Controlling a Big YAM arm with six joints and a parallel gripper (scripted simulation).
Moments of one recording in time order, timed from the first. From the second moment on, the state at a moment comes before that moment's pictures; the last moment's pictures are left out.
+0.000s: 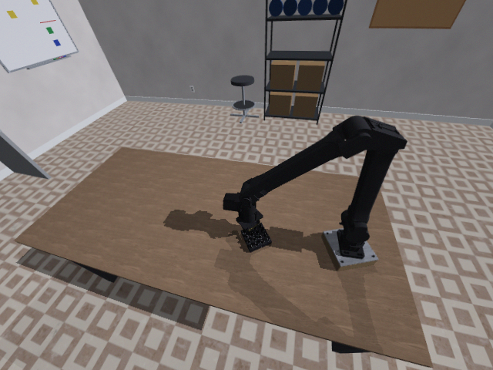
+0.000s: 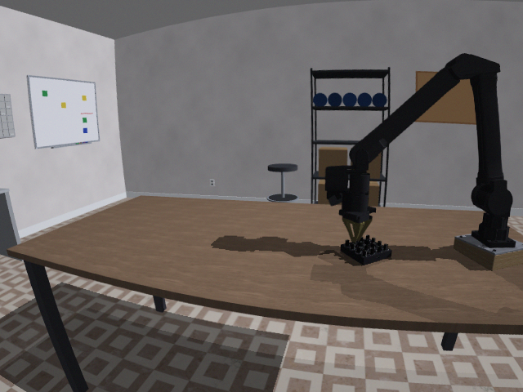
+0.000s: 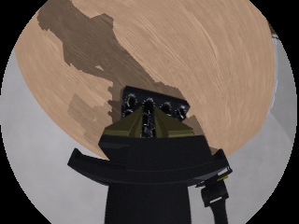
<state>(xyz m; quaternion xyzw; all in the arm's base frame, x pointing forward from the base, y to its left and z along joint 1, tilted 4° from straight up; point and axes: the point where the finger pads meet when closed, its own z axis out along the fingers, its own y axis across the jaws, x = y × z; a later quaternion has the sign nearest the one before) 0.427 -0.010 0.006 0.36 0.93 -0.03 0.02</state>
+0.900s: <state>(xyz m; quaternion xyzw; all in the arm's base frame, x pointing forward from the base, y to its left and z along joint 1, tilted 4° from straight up) 0.427 -0.010 0.005 0.36 0.93 -0.03 0.02</state>
